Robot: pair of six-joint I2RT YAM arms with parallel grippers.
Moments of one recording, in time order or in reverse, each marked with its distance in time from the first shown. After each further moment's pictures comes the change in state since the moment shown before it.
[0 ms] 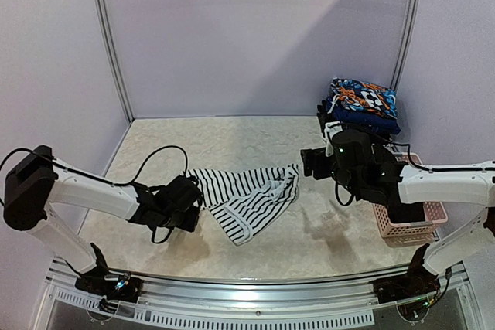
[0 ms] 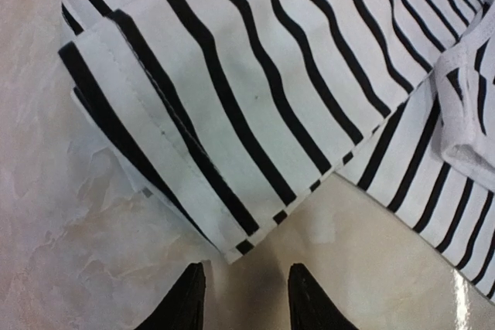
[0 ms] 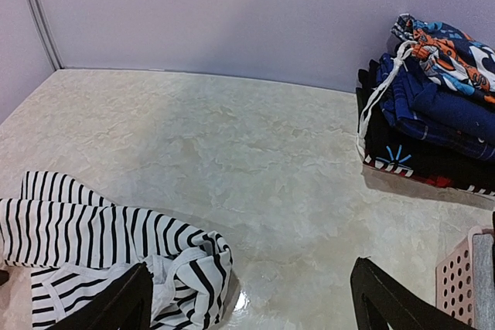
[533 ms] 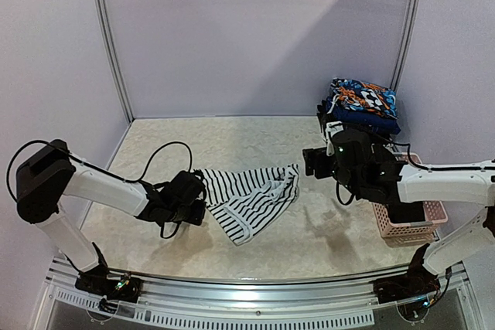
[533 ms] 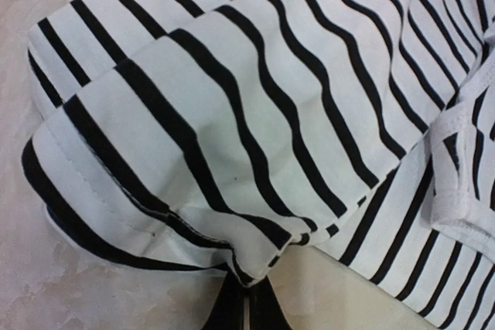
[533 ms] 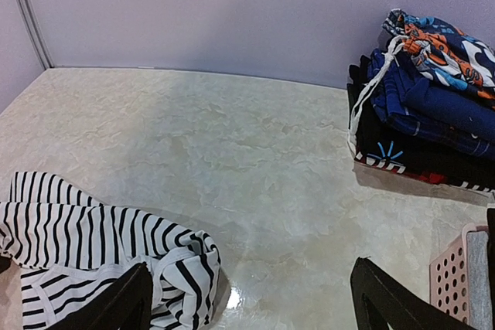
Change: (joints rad) left arm 0.051 0.107 0.026 0.172 0.032 0.045; right arm -0.014 0.007 0.000 -0.006 0.012 -0.001
